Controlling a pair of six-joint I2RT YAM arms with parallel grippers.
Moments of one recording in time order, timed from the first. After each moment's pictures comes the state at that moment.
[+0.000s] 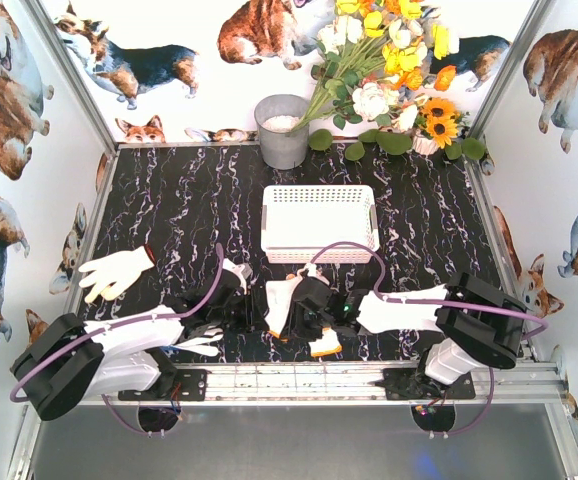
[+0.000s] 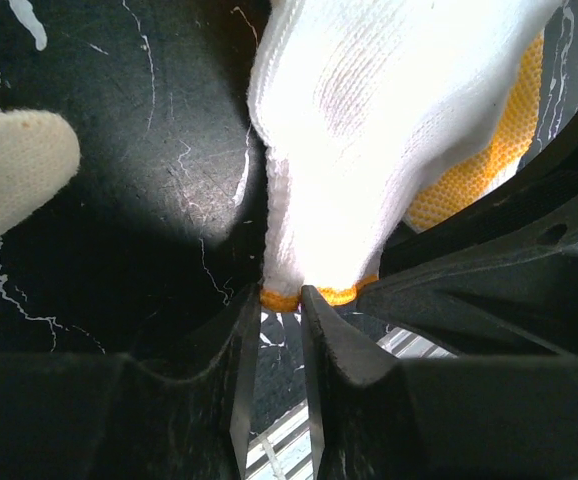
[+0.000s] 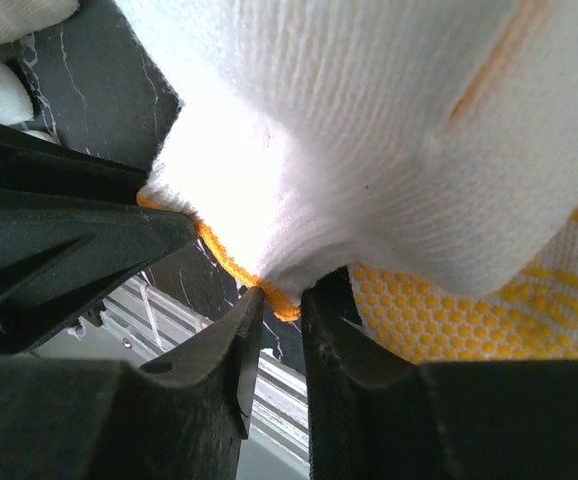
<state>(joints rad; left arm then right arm) -0.77 1.15 0.31 0.02 0.24 -0.86 1.09 1.51 0.62 -0.02 -0.07 1.18</state>
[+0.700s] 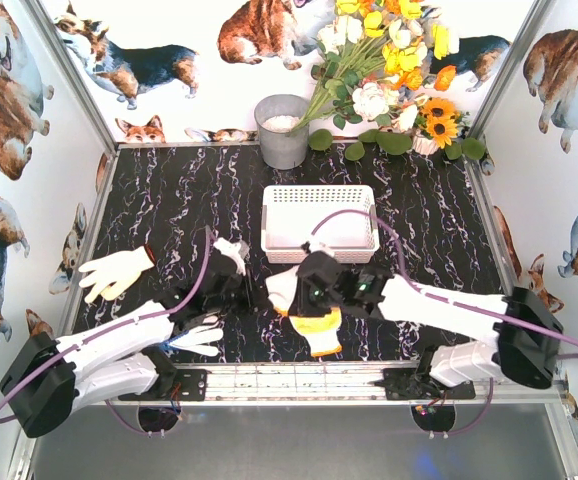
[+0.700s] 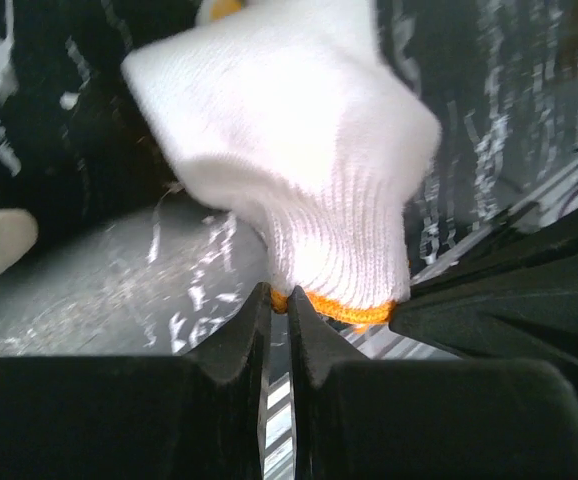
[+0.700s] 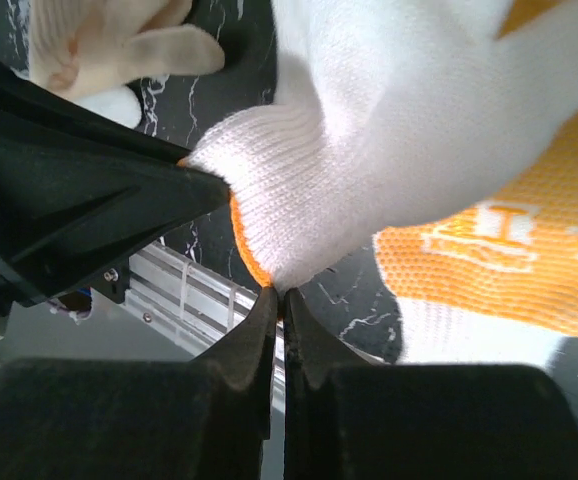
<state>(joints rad) -0.77 1.02 0.44 -0.10 0.15 -0.87 1.06 1.32 0.83 -0.38 0.02 0.97</state>
